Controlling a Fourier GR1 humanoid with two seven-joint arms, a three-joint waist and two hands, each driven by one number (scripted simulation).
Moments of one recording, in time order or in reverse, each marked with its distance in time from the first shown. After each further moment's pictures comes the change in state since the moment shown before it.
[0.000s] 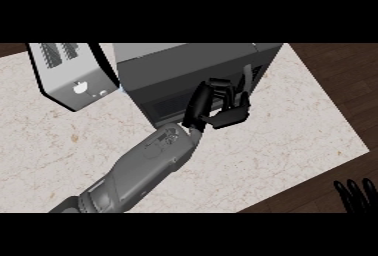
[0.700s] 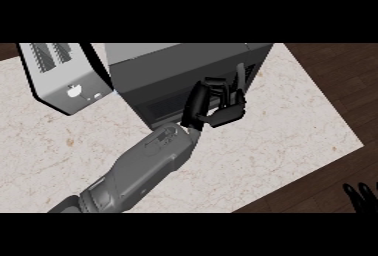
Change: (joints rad) left arm -0.006 0.001 -0.010 0.038 0.078 0.019 -0.106; right arm 0.012 -0.056 -0.017 -0.086 -0.060 0.030 0.037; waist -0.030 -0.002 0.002
